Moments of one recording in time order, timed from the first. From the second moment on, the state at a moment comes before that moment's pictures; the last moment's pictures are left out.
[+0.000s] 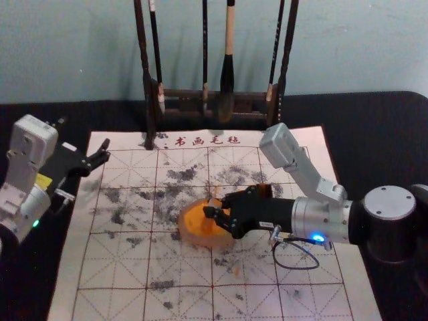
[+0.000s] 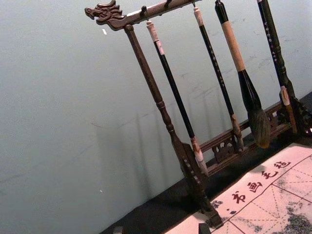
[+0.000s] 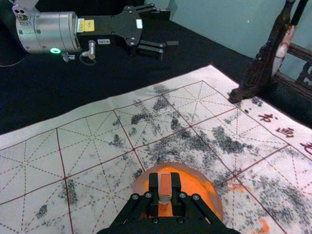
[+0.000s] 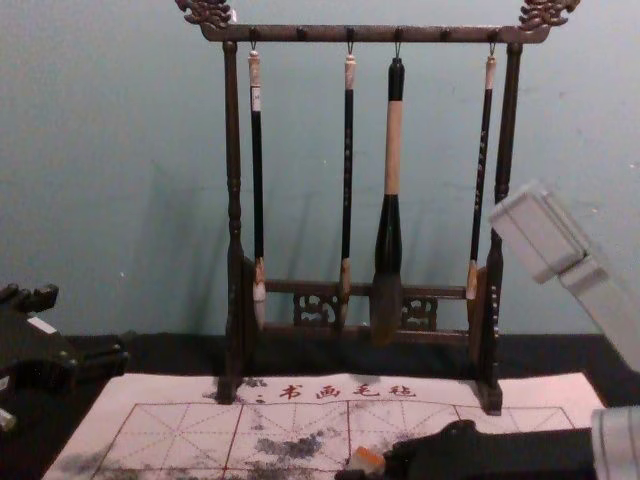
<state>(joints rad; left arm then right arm) -0.20 0.60 0.45 -1.41 -0.25 -0.12 0.03 0.37 0.47 -0.66 -1.42 0.41 0.23 0.62</state>
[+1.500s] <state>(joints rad) -0.20 0.60 0.45 -1.41 -0.25 -0.12 0.03 0.41 0.44 -0.65 -1.35 0.39 0.22 0.60</state>
